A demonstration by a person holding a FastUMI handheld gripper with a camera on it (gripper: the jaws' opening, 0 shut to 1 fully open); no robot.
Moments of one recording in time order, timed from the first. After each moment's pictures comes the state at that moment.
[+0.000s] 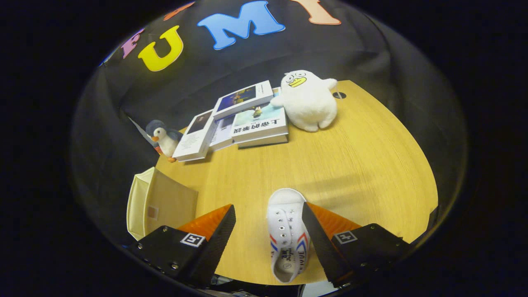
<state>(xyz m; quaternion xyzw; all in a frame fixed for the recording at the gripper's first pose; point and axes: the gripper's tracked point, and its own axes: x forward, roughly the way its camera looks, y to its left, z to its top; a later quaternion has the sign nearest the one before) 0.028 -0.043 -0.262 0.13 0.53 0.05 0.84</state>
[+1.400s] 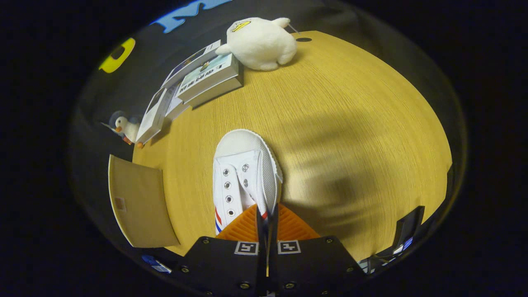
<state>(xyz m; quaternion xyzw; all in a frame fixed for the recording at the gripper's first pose) -0.030 -0.056 -0.332 0.21 0.64 0.00 0.74</state>
